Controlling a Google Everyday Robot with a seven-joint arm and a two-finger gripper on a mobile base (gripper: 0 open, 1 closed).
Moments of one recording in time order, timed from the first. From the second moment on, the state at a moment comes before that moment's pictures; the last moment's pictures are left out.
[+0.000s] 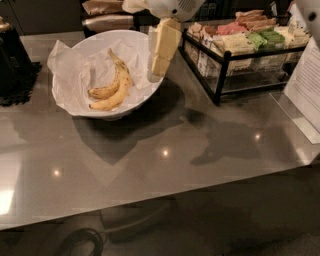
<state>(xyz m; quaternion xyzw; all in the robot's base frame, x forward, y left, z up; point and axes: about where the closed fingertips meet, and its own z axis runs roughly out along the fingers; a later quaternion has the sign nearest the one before) 0.557 0.038 1.023 -0.79 0.52 0.11 0.29</state>
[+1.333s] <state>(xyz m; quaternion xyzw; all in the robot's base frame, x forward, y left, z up) 0.570 0.079 1.007 -0.81 0.49 0.14 0.29</state>
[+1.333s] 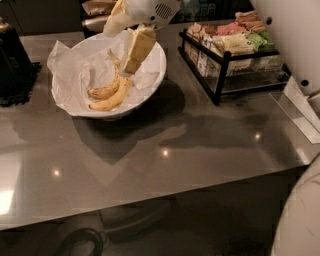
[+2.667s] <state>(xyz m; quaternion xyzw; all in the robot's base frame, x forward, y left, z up) 0.605 0.109 0.914 -0.81 0.50 0.19 0.25</state>
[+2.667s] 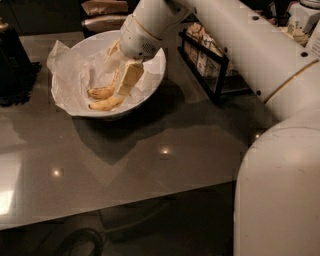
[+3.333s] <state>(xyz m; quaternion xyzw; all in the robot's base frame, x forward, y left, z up) 0.627 0.122 0.894 -0.81 0.49 0.20 0.24</state>
